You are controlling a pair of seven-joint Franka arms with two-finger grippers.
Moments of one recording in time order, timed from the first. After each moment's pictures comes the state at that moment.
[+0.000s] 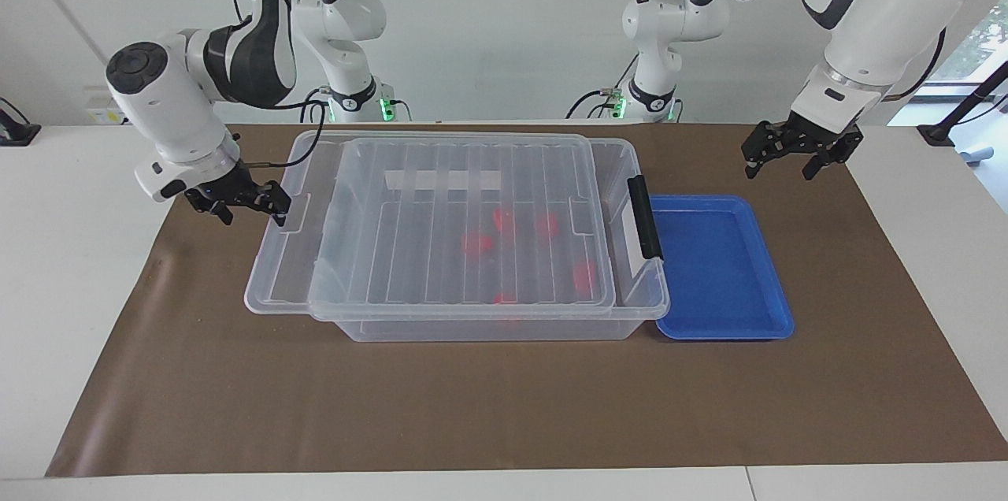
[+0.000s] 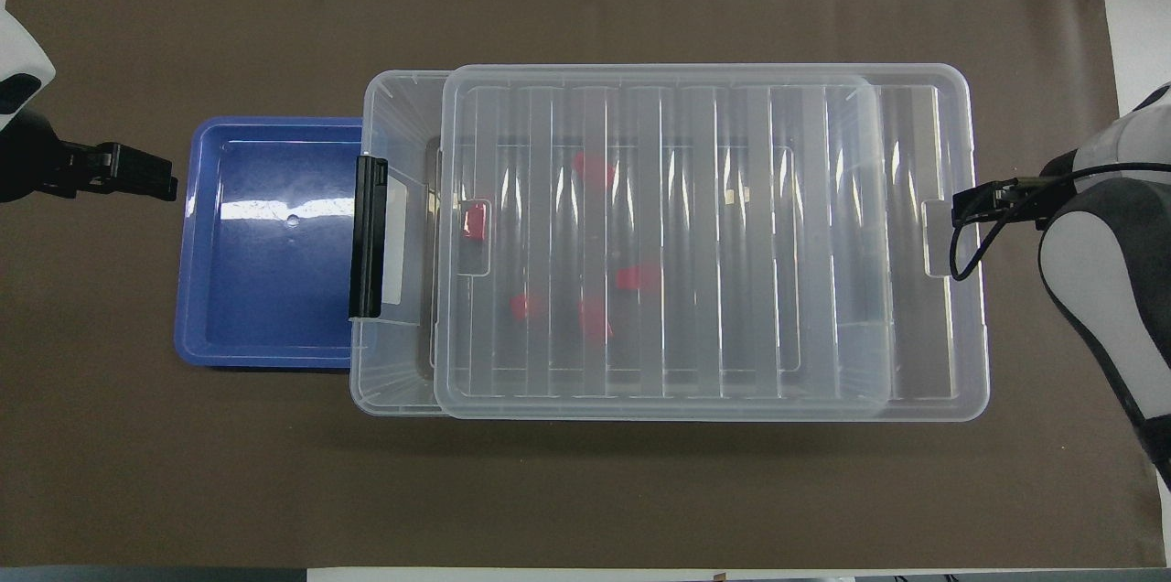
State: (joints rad) left arm -0.03 0.02 -0.06 -1.63 -0.01 1.66 0.03; right arm -0.10 0.05 0.00 -1.94 0.00 1.95 -0.05
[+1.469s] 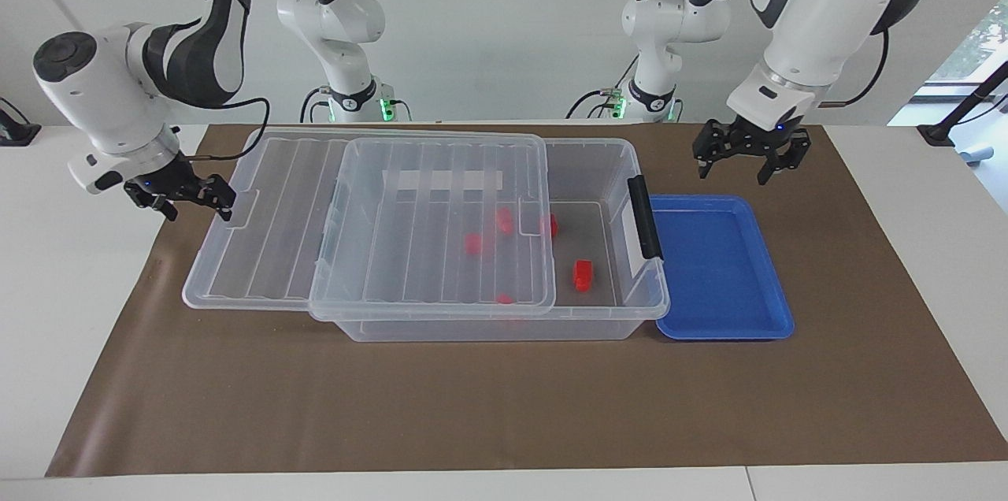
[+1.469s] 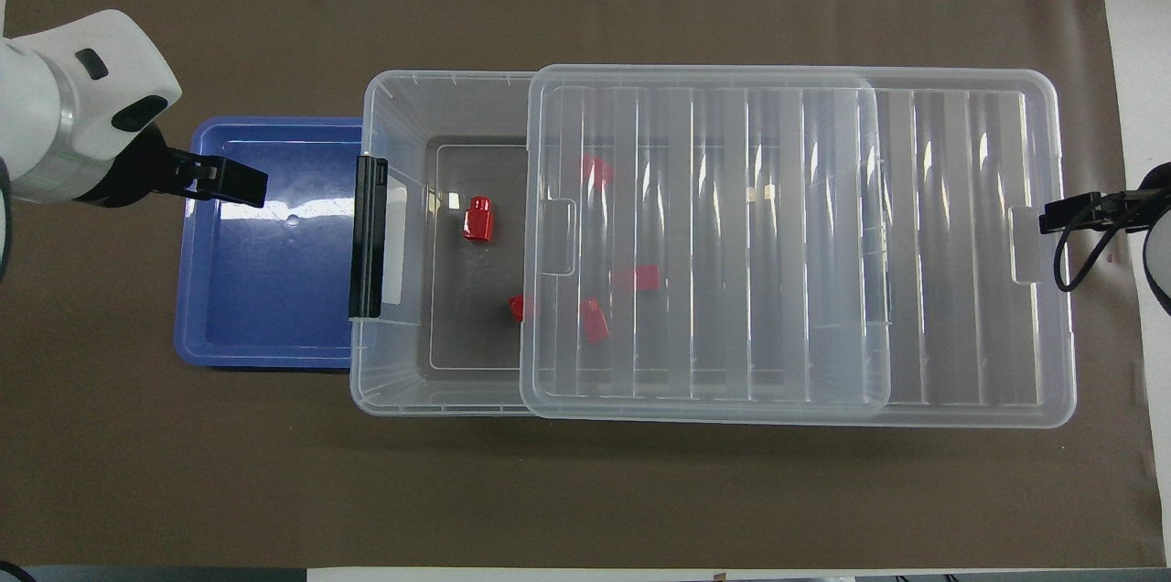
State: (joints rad) left arm -0.18 0.01 -0.08 -1.68 -0.01 1.74 -0.02; right arm -0.25 0.05 0.00 -1.93 -0.04 1.97 -0.23
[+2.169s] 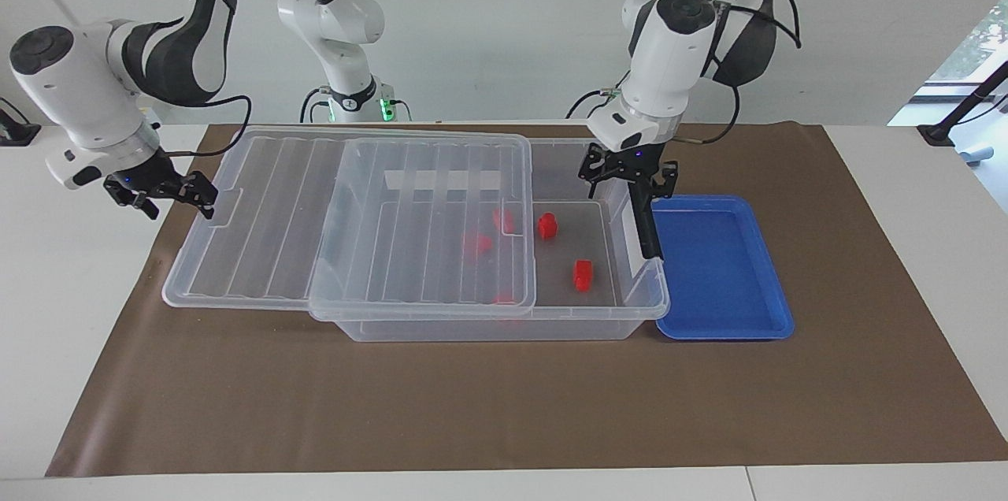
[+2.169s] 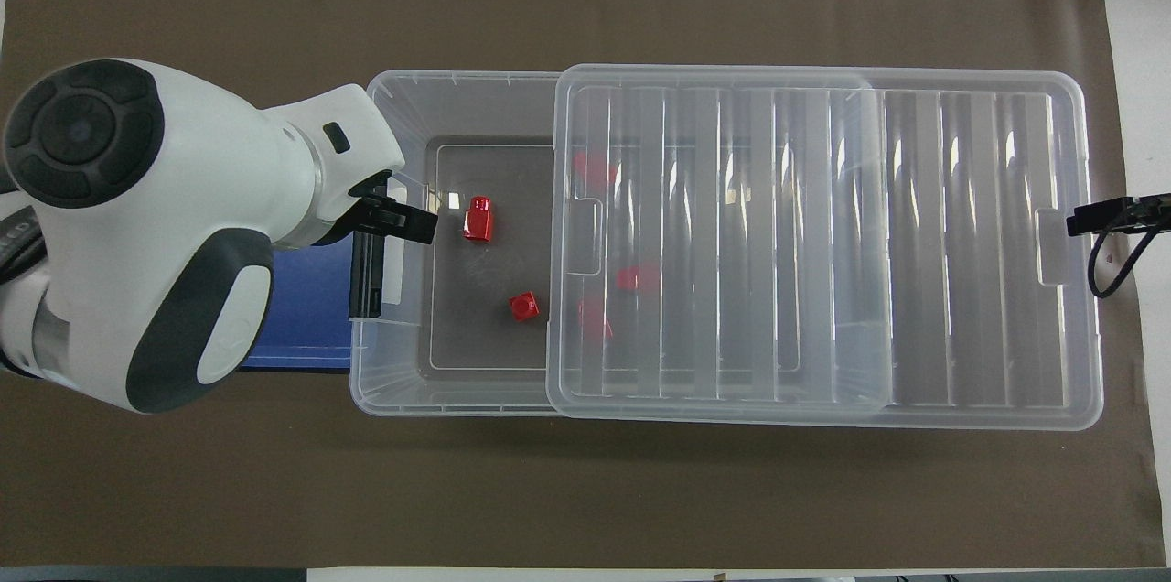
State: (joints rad) left arm -0.42 0.09 -0.08 -1.84 -0.01 2.03 -0.11; right arm -0.29 0.05 0.00 -1.93 -0.04 1.99 -0.29
